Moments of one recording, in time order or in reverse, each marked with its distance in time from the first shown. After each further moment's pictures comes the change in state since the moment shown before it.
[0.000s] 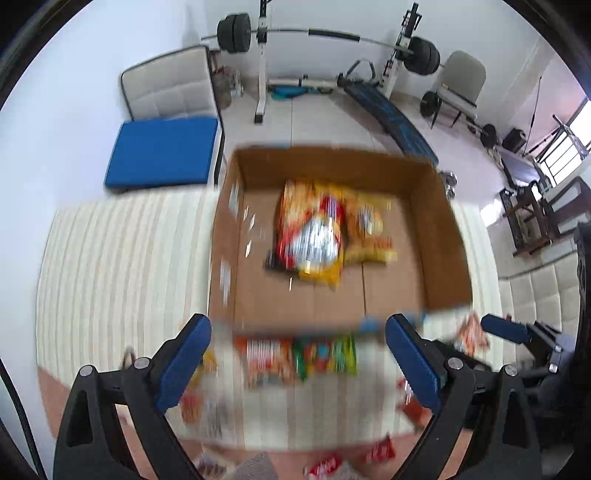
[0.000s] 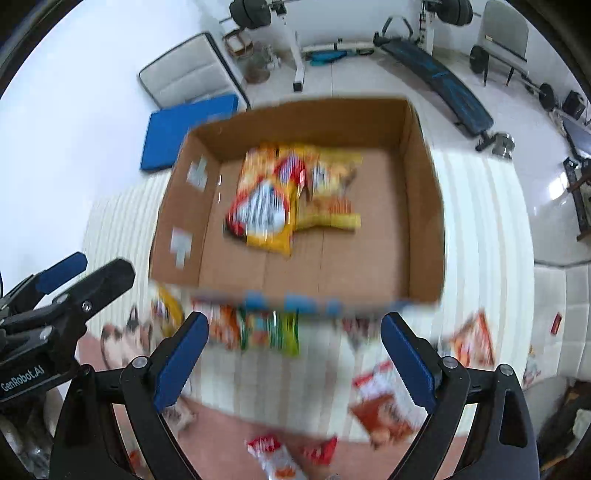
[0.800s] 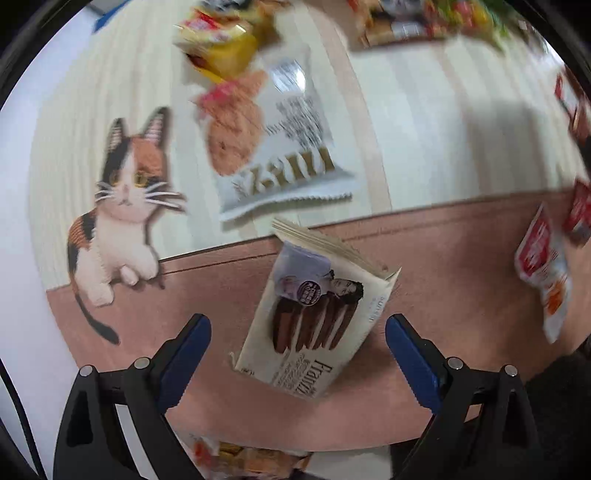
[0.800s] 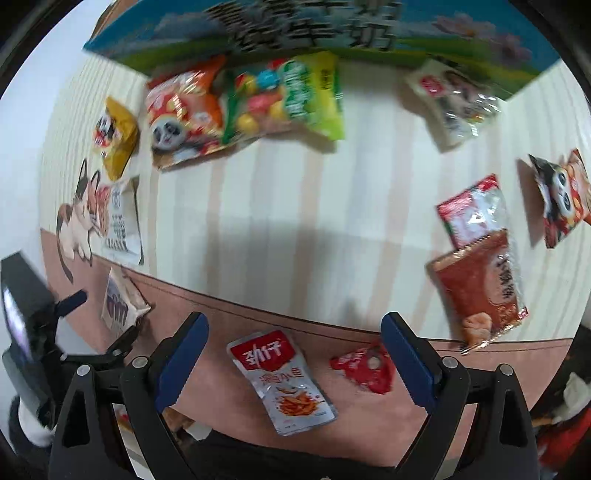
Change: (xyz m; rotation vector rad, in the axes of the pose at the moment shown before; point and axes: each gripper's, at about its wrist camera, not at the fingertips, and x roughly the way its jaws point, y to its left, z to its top) left arm 0.142 0.107 -0.241 0.232 0.527 0.206; right arm 0.143 0.040 -0.129 -0.036 0.391 -0.052
